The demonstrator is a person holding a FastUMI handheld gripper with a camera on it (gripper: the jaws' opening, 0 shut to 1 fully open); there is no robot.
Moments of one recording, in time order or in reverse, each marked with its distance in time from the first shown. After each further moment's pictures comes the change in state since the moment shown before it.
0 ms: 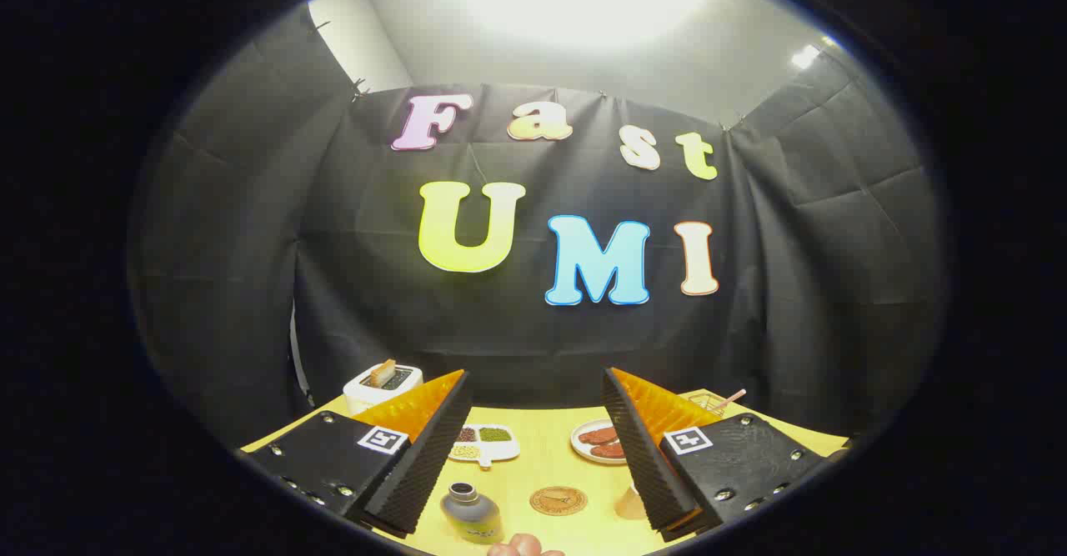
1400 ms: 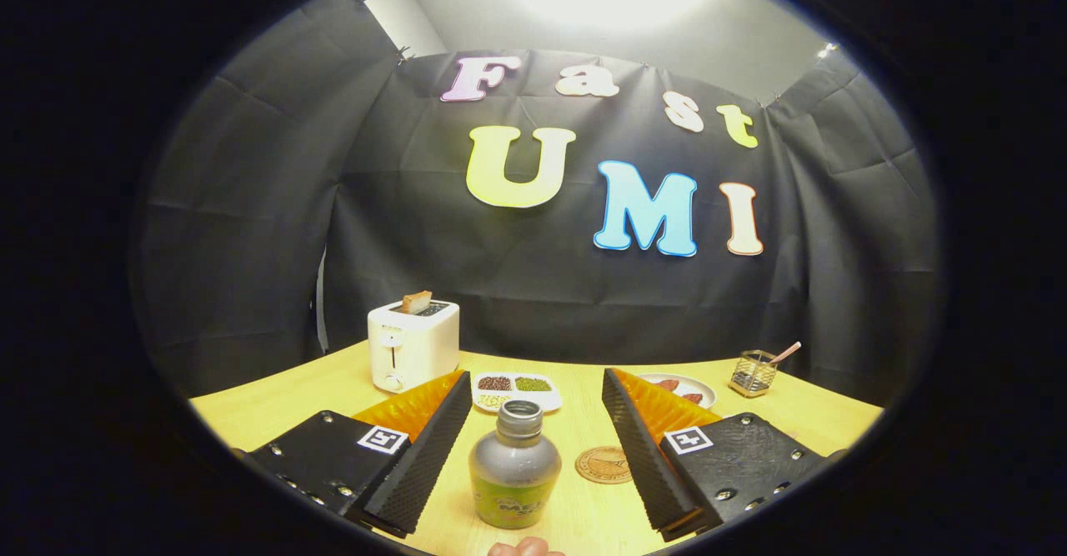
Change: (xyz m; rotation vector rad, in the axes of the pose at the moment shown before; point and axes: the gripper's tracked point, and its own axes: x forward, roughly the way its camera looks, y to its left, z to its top) arm 0.016 0.061 -0.153 -0.050 0.078 0.102
